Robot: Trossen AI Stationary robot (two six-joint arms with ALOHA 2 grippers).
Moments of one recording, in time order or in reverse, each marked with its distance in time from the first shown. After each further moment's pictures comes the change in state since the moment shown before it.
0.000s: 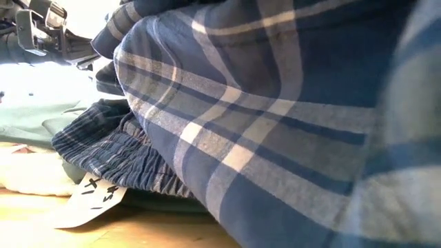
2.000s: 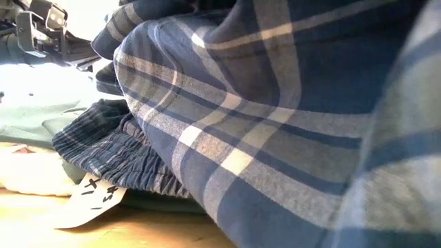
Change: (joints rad) left arm 0.000 0.000 0.000 -0.015 0.000 0.000; right arm 0.793 -0.857 -0.928 0.077 0.030 0.623
